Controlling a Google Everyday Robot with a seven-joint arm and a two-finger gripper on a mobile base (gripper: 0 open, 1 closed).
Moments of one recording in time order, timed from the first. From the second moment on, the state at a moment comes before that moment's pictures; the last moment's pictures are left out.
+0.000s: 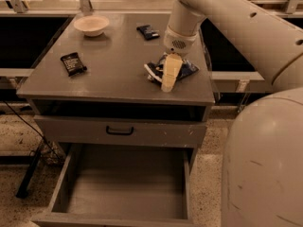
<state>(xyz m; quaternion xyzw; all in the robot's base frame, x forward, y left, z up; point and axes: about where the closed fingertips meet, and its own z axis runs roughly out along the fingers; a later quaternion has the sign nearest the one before) 0.654 -0.072 0.839 -0.63 0.77 0.06 0.09</state>
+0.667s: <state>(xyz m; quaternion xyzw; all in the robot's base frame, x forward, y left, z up) 0.654 -0.072 0.839 -0.63 0.77 0.06 0.09</state>
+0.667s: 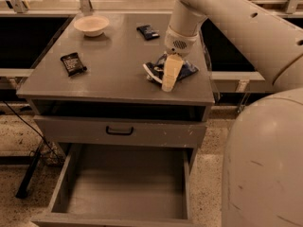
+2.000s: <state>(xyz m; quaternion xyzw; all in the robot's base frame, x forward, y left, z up) 0.654 -0.072 0.839 -0.63 0.77 0.06 0.09</state>
